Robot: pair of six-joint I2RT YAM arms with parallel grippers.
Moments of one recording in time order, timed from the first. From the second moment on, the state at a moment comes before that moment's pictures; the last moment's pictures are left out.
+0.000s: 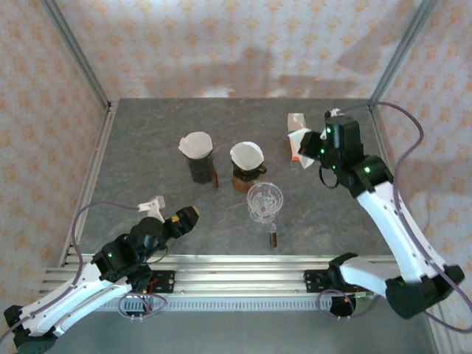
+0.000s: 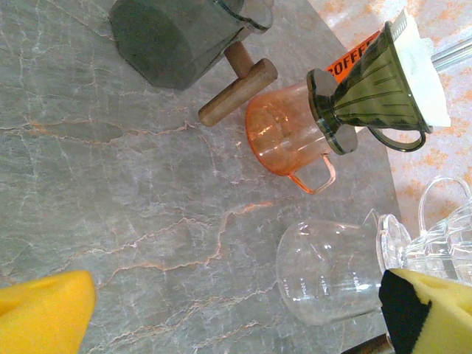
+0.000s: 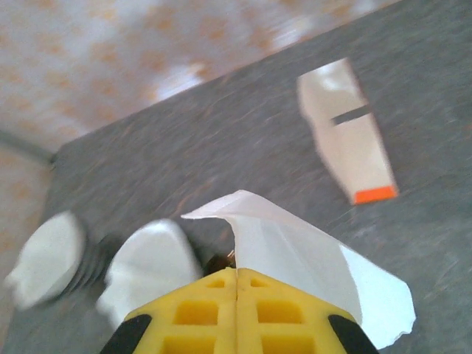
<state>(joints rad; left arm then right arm) -0.81 0.27 0.29 -0.52 -0.29 -1.09 0.42 1.06 1.28 -0.77 0.04 0.61</state>
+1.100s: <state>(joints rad) -0.81 0.46 0.37 -0.46 -0.23 -1.04 0.81 1.37 1.69 -1.45 -0.01 0.68</state>
